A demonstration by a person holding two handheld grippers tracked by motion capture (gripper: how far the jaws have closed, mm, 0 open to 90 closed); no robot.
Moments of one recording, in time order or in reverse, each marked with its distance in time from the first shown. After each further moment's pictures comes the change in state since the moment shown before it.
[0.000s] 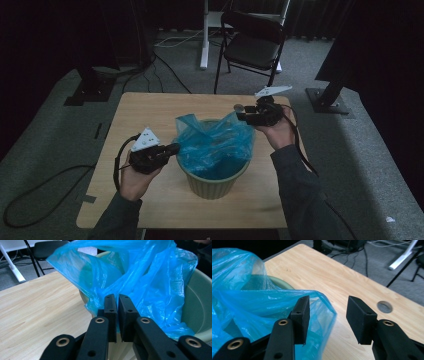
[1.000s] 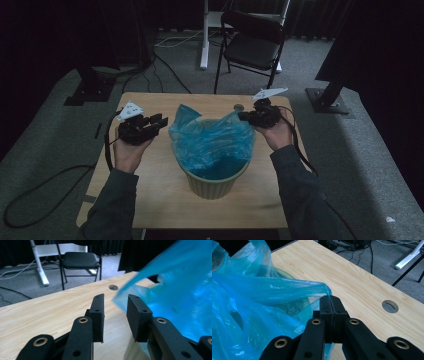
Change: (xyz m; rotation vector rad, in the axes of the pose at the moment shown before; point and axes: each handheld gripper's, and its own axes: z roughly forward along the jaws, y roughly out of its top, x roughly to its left) left arm 0.066 0.028 0.005 -0.084 0.148 -0.128; right arm 0.000 -0.005 0.008 0.030 0.032 -0.044
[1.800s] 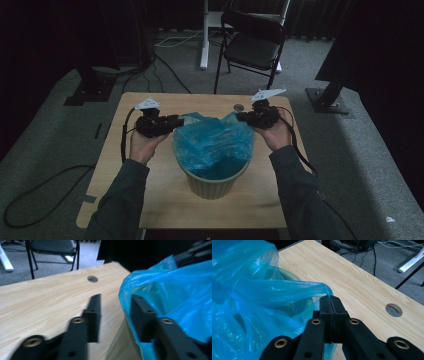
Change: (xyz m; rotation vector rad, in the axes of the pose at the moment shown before) left arm 0.003 0.002 0.055 0.114 -0.190 -0.054; right arm 0.003 0.000 0.003 -0.011 0.020 -0.021
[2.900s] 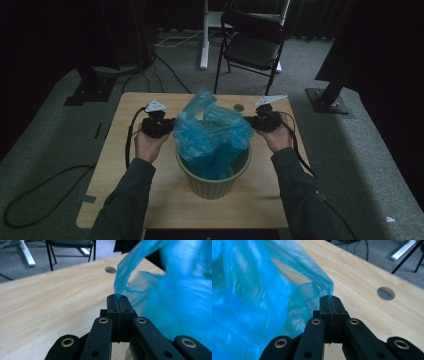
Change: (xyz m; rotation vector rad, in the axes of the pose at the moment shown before) left arm 0.007 -0.014 0.025 0.044 0.119 0.018; right arm -0.028 -0.033 0.020 0.037 -0.047 0.065
